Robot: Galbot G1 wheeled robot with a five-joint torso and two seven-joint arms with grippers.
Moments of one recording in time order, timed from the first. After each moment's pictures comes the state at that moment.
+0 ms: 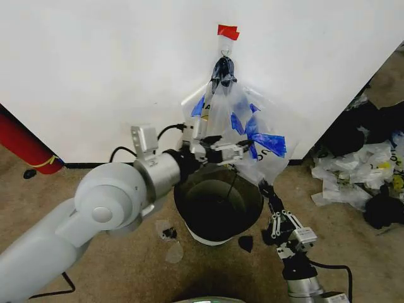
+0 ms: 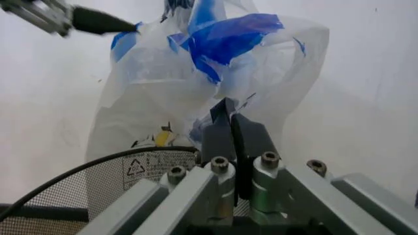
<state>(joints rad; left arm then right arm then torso) 0.38 -0.90 0.18 -2.32 -1.64 0.49 -0.60 -1.82 1.45 0.45 2.27 0.11 0.42 -0.06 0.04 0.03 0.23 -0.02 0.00</state>
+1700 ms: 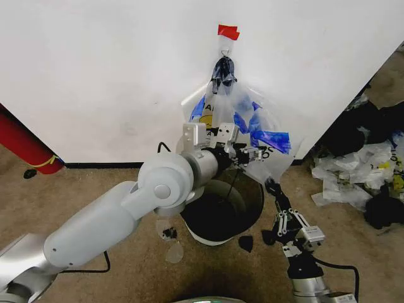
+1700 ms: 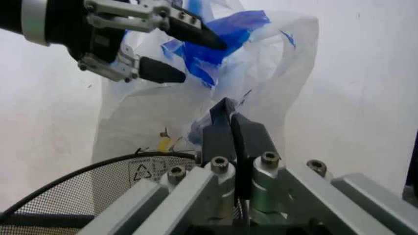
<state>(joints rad) 0.27 -1.07 0.35 -2.16 -1.62 0.54 -0.74 -1.83 1.46 0.47 2.29 0.13 0.41 -0.06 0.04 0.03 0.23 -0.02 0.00</state>
